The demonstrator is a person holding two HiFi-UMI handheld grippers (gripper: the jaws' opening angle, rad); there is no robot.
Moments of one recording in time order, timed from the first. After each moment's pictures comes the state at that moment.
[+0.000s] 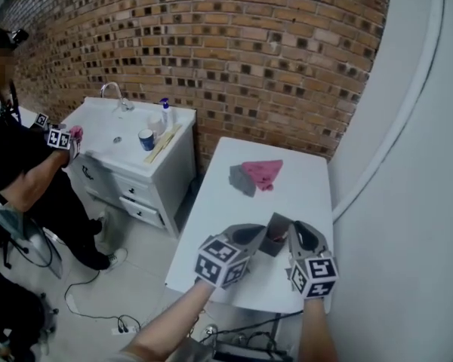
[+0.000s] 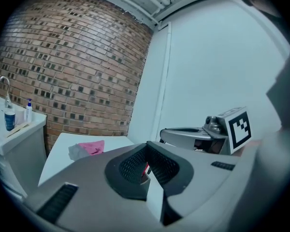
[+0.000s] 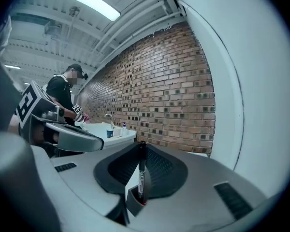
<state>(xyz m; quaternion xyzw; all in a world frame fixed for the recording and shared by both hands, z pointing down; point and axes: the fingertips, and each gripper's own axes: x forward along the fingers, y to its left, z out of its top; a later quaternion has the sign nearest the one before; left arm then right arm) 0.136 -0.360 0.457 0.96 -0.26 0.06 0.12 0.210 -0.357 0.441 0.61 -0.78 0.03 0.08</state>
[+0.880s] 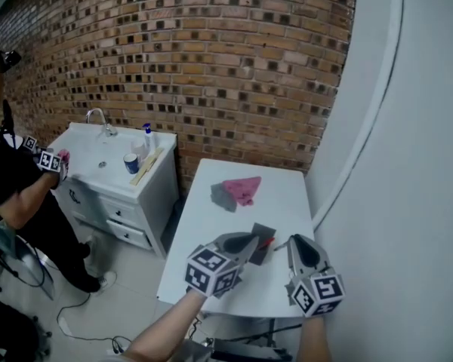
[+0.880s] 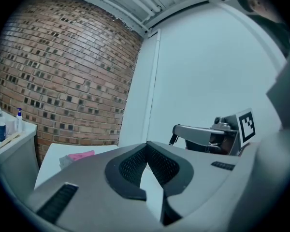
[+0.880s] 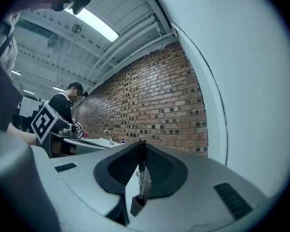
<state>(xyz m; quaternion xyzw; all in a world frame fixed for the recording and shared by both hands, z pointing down) 0.148 -0.324 0.405 0.97 -0.22 0.03 0.09 0.223 -0.284 0.373 0.62 -0.78 -0.01 0.00</state>
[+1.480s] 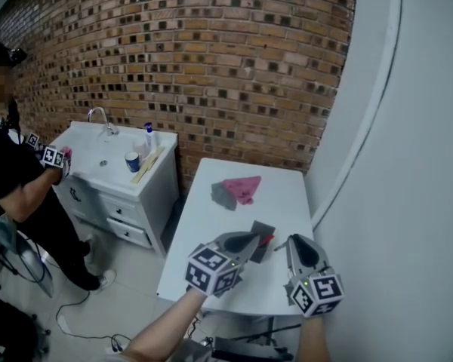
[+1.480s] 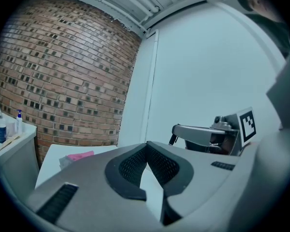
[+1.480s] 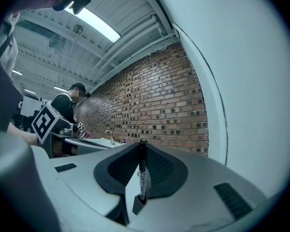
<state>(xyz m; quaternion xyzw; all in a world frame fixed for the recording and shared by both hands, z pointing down) 0.147 -0.311 0.401 0.97 -0.22 0.03 0.08 0.216 -0.271 0.368 0.62 -0.78 0.00 0.01</state>
